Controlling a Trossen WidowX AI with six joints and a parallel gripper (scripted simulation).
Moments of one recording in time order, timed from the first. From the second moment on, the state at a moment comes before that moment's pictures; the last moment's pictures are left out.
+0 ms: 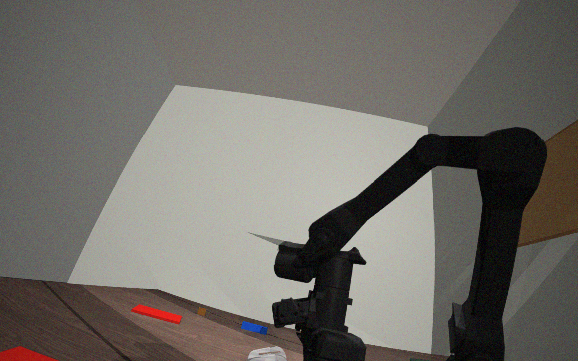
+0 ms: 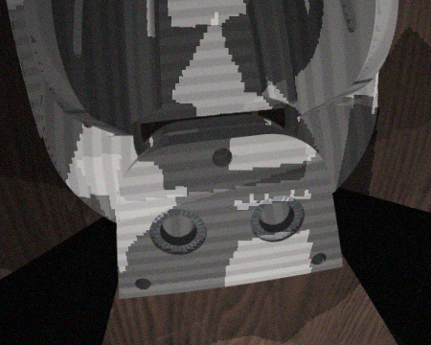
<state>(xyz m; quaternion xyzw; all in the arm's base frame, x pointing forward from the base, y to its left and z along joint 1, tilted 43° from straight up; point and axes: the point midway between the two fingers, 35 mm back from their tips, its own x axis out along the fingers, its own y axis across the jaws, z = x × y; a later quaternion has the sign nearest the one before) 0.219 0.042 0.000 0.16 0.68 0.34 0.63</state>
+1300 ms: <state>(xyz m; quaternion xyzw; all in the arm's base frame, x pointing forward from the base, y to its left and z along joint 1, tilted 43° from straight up) 0.219 0.040 0.003 0.17 0.68 0.34 0.63</state>
